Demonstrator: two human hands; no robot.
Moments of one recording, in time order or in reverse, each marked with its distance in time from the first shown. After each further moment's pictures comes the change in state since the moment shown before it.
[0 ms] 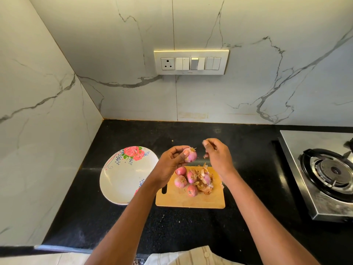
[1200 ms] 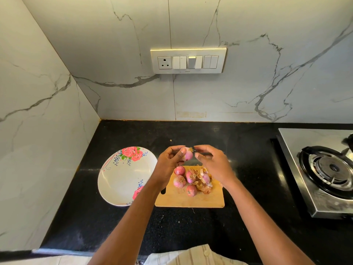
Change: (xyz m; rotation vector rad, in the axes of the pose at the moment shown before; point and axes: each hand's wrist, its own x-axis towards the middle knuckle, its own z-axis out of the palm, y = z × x) left_hand 0.008 -0.009 0.001 0.035 0.131 0.035; right_hand -0.007 0.013 0.002 -0.095 -0.178 -0.078
